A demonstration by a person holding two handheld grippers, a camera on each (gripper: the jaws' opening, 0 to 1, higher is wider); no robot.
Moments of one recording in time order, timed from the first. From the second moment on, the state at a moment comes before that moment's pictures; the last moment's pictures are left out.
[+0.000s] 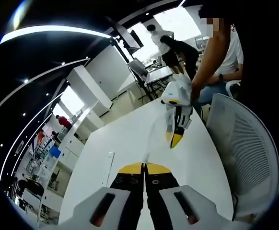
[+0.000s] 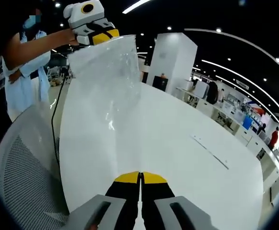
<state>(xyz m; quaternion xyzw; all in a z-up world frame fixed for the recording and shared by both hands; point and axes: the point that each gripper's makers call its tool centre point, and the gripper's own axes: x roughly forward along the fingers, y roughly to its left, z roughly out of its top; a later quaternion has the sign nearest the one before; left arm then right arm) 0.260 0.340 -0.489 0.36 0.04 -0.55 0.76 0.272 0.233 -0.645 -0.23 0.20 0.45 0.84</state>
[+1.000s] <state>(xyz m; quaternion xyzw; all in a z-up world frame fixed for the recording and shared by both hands) 0.295 0.352 -0.528 0.36 0.08 -0.55 0.75 0.332 0.217 -0.649 -0.33 0.17 0.45 0.82</state>
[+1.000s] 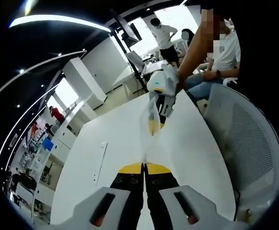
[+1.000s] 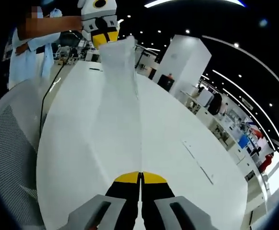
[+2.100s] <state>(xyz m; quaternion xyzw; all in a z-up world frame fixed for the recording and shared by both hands) 0.260 0.347 -0.594 0.37 0.13 -0.60 0.70 0.342 0.209 -0.699 -0.39 0.19 0.46 0.77</state>
